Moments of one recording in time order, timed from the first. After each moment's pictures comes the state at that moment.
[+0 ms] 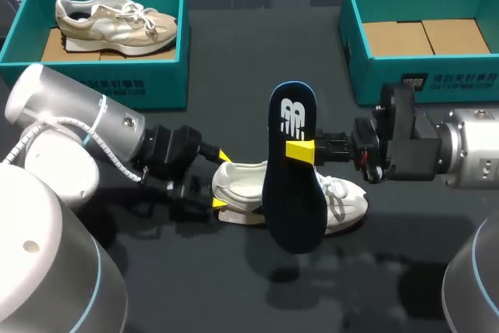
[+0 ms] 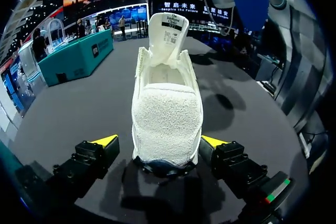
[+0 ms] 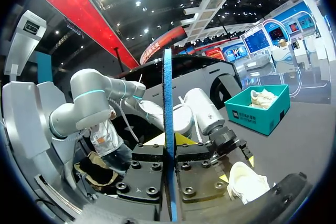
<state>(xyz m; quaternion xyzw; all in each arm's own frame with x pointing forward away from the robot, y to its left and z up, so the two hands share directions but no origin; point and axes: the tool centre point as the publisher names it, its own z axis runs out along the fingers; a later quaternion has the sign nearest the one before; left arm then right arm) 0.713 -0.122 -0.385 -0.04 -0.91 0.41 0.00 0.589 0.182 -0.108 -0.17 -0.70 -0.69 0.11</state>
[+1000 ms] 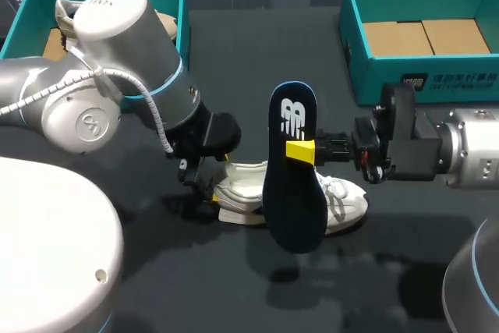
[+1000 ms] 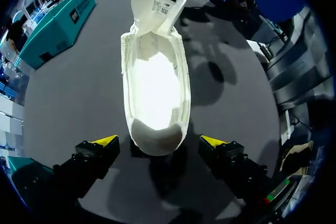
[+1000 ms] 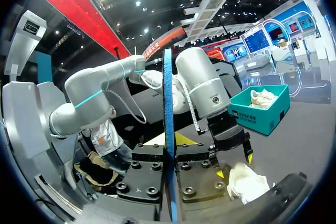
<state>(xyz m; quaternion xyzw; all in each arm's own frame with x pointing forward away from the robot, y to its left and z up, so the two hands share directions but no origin) 0.706 -0.106 -0.353 -0.07 -0.99 0.15 0.01 0.588 0.182 -0.107 -0.17 -0.70 -0.69 0.11</state>
